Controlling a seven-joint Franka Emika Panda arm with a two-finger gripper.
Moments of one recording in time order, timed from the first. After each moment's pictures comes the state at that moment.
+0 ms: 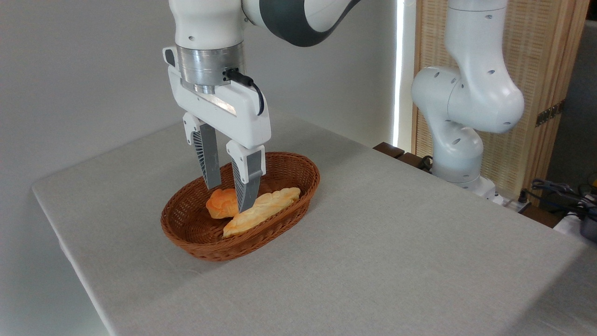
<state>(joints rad) -0.03 -0.05 -0.03 -1.83 -0.08 1.88 0.69</state>
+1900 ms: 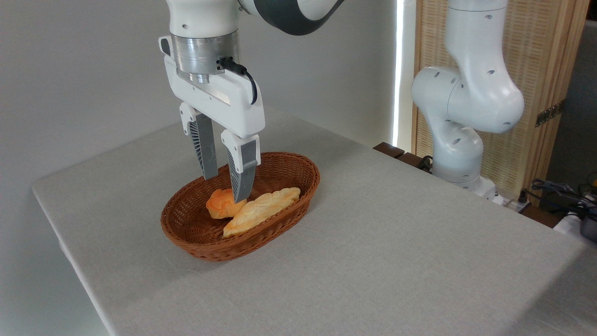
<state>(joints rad) -0.04 -0.05 -0.04 -1.80 -0.08 1.85 0.69</state>
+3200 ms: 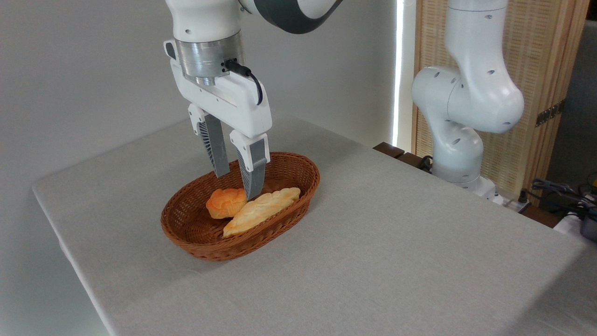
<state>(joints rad) -0.04 -0.05 -0.05 -1.80 -0.08 1.76 0.69</state>
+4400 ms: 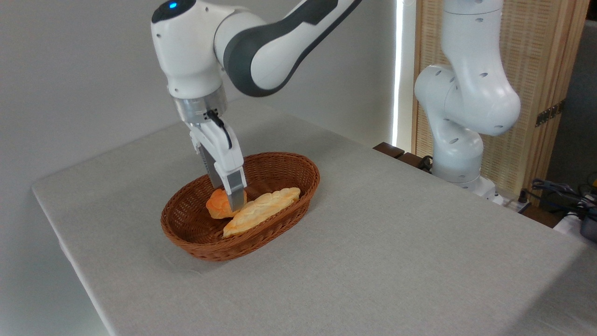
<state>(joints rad) -0.20 0.03 -0.09 -1.97 -0.15 1.98 0.69</state>
